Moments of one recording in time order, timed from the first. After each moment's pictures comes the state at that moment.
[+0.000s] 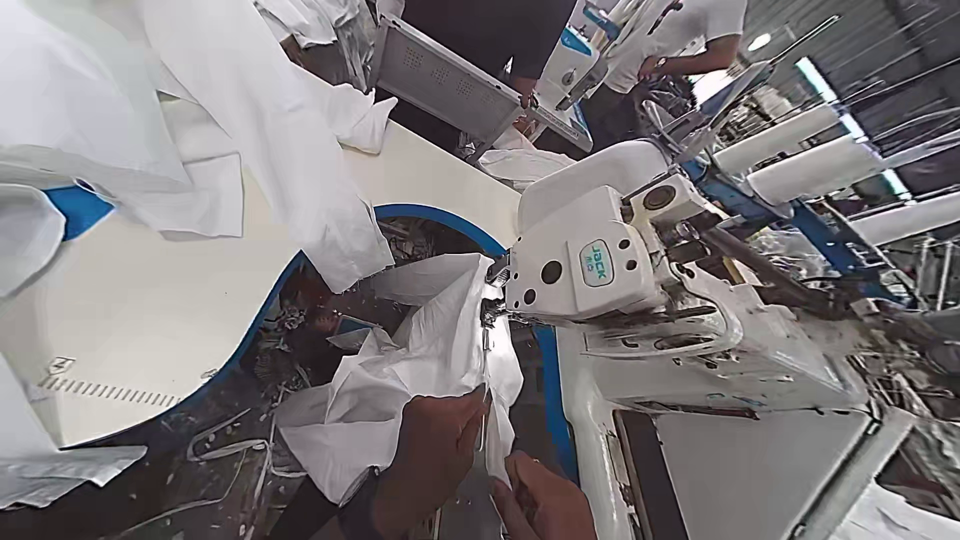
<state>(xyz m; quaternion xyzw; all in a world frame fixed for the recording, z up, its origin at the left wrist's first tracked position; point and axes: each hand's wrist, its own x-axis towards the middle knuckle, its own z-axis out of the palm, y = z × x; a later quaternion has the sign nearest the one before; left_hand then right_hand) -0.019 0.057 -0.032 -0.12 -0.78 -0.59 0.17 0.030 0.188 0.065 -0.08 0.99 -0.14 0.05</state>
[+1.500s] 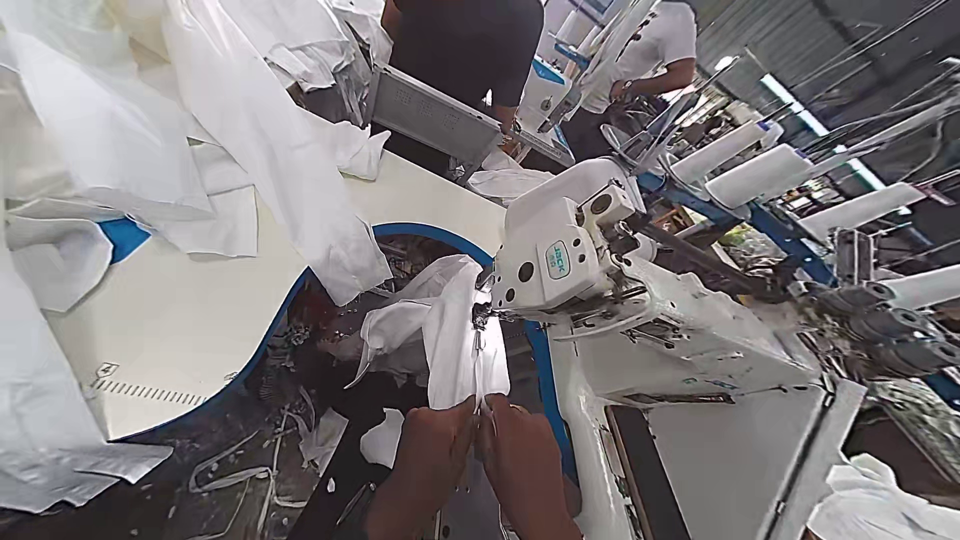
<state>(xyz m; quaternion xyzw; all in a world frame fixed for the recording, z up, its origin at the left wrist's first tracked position) -0.004 0.048 -0.029 -0.14 -0.79 -0.59 0.12 -0.001 0.171 0.032 -0.13 0.98 0.02 -0.14</state>
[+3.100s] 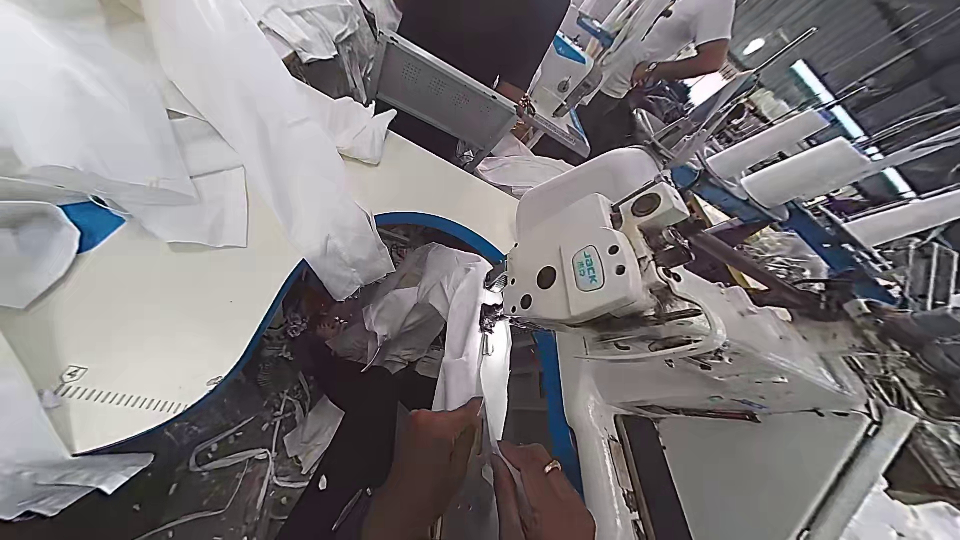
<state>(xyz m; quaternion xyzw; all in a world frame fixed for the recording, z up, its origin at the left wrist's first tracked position) -0.011 0.051 -0.037 -0.13 -0.77 -0.61 0.14 0.032 0.173 0.037 -0.11 0.97 -0.13 -0.19</state>
